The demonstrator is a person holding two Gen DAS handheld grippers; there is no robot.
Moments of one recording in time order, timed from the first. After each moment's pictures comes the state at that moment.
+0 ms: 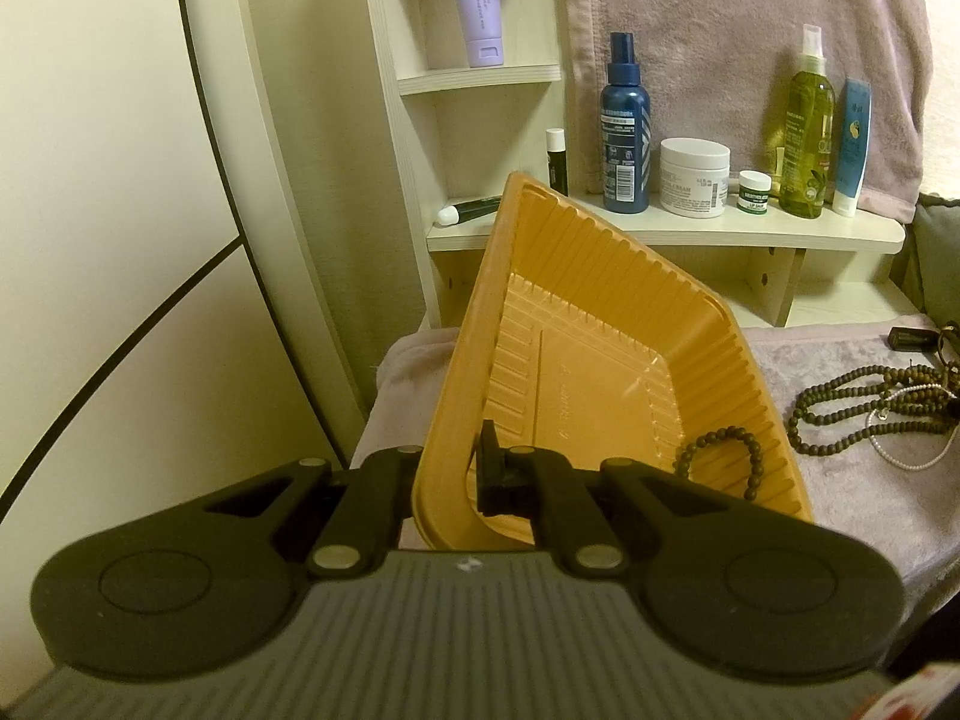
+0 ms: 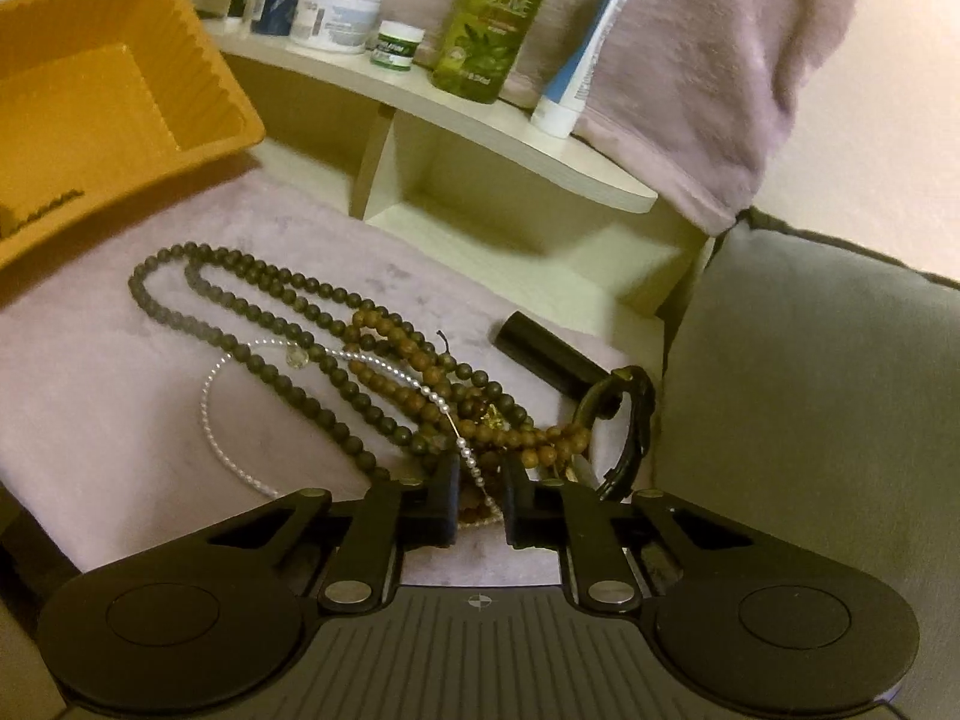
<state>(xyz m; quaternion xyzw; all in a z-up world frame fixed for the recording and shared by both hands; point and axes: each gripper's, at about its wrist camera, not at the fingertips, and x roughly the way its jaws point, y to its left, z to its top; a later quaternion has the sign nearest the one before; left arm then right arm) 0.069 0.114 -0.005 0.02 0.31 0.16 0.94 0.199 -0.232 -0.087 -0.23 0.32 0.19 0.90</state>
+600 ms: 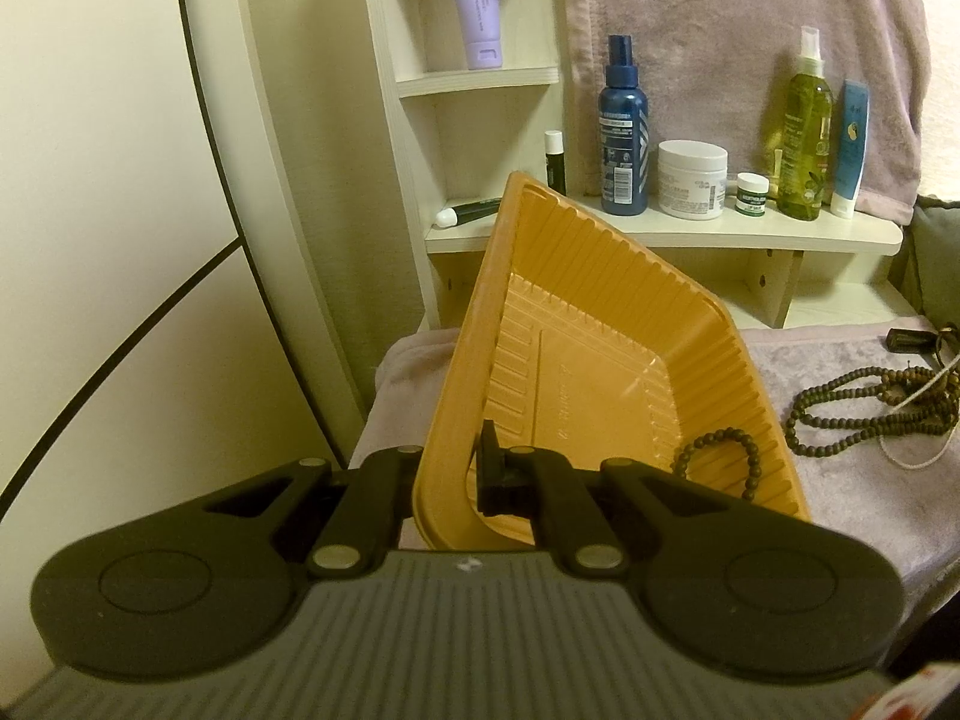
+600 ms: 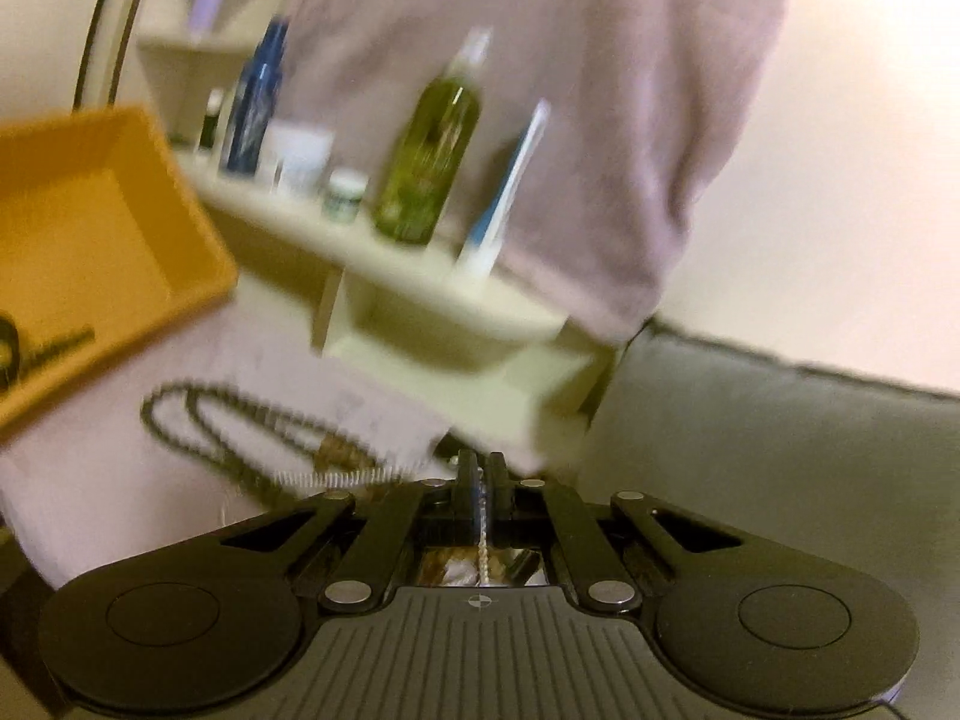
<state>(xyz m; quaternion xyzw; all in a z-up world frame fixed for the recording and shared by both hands) 0.069 0.113 -0.004 0.02 0.31 0.16 0.94 0.165 -0.247 -0.016 -0.19 0.23 0.17 0.94</state>
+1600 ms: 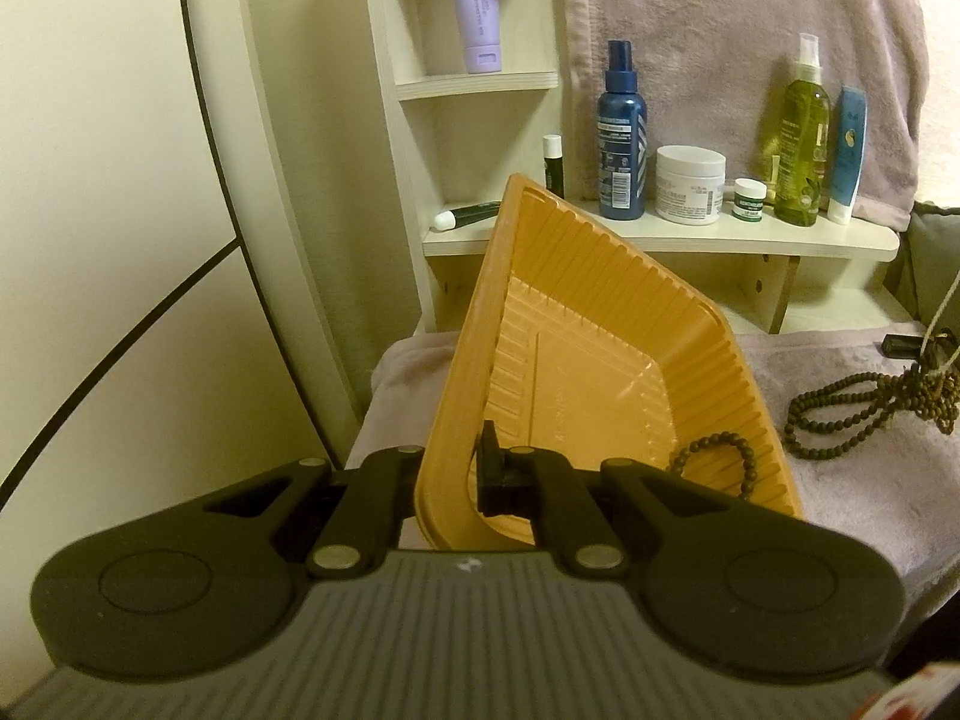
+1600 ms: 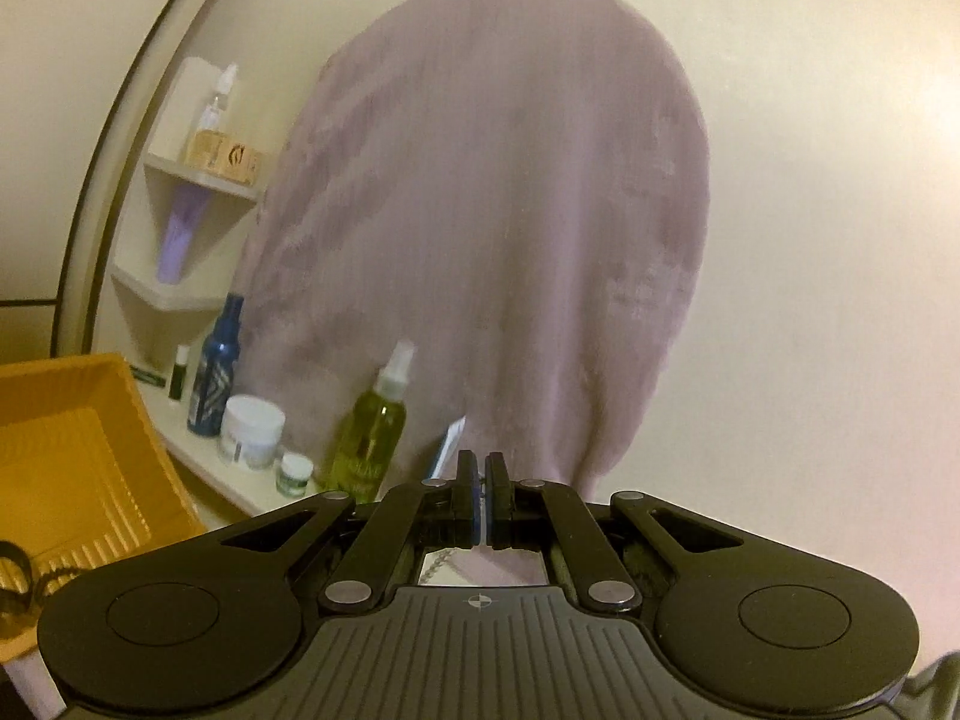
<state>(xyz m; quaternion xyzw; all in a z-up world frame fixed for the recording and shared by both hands) 0.068 0.112 -0.001 0.02 0.31 0.16 0.94 0.148 -0.243 0.103 -0.17 0.05 0.17 0.97</state>
